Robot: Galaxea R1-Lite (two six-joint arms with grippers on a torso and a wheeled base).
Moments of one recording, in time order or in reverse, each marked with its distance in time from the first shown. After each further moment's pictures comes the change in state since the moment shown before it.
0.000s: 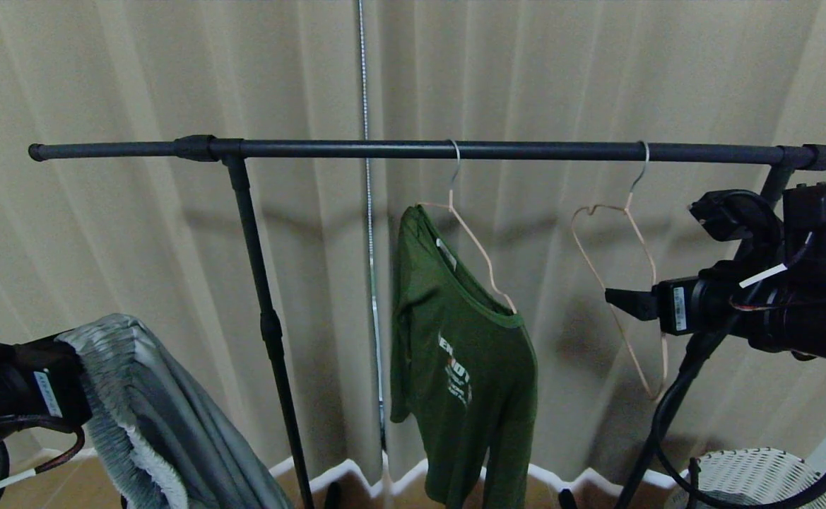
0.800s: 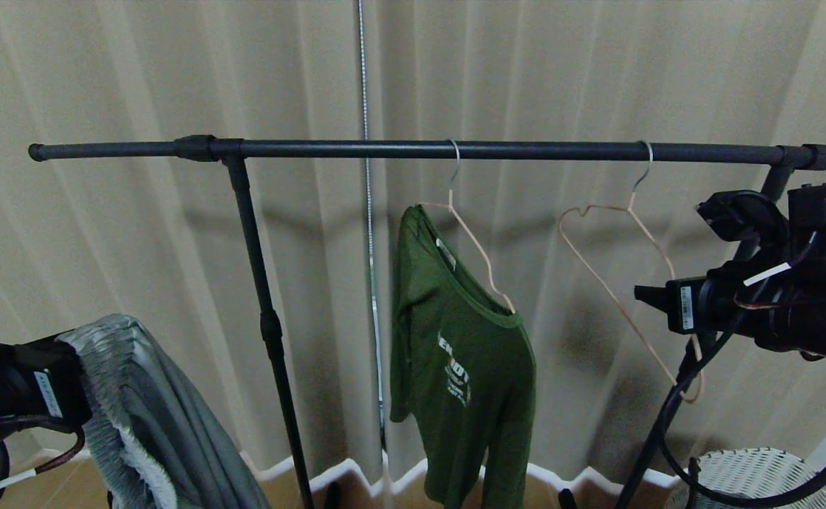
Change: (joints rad) left arm 0.000 0.000 0.001 0.001 0.000 0.000; right arm -0.024 -0.001 0.001 0.008 -0.023 -0.001
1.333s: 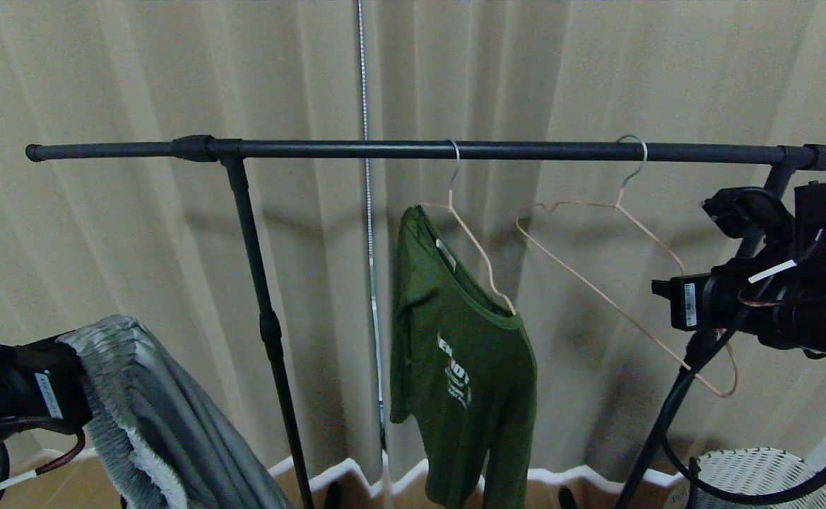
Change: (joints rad) left arm 0.001 0.000 0.002 0.000 0.001 0.003; right arm -0.003 -0.007 0.000 -0.011 0.000 0.001
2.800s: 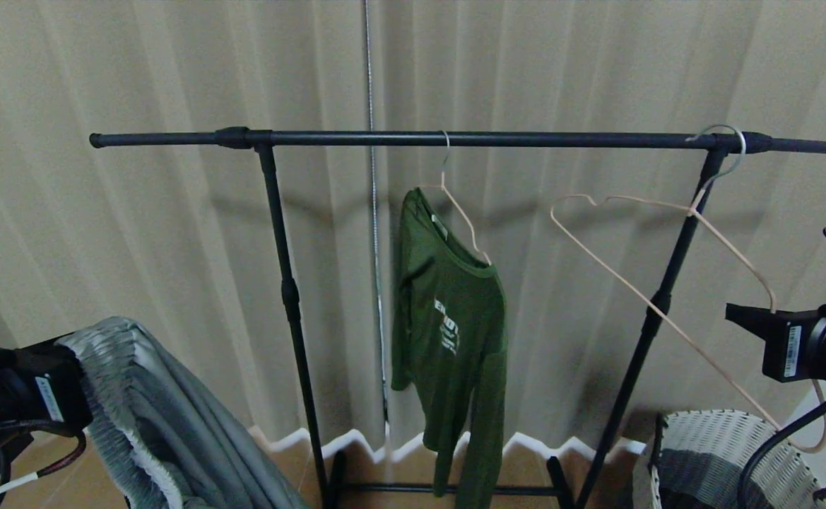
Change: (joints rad) left arm 0.003 0.000 0.024 -0.036 0.002 0.007; right arm -0.038 -0.292 0.225 -0.022 0.010 0.002
